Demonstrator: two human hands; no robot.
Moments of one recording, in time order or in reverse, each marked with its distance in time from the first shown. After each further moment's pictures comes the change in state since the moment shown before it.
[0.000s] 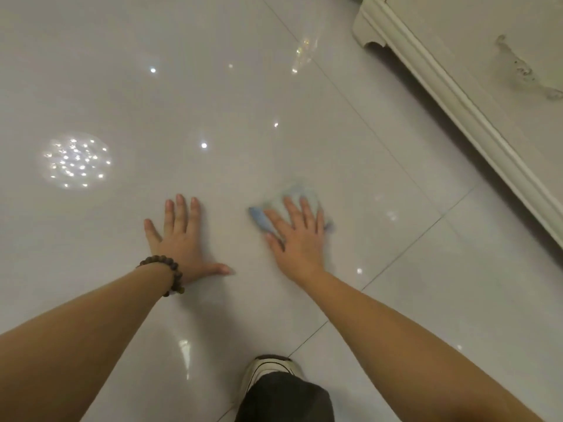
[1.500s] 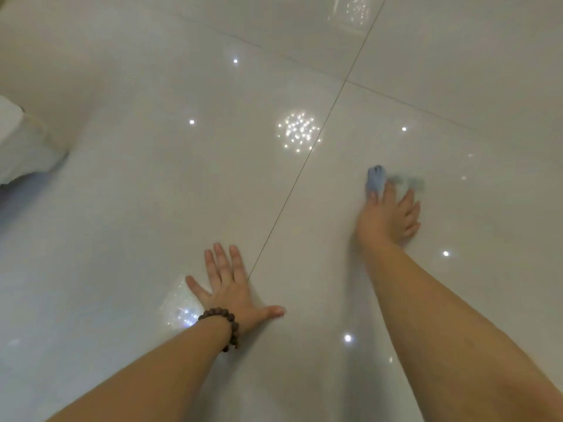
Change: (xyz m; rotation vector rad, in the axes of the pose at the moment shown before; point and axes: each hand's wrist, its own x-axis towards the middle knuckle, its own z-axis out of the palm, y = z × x) left_hand -0.141 -0.228 0.078 -0.778 -0.009 -0.900; right_hand 0.164 -0.399 0.103 0.012 -0.185 -0.097
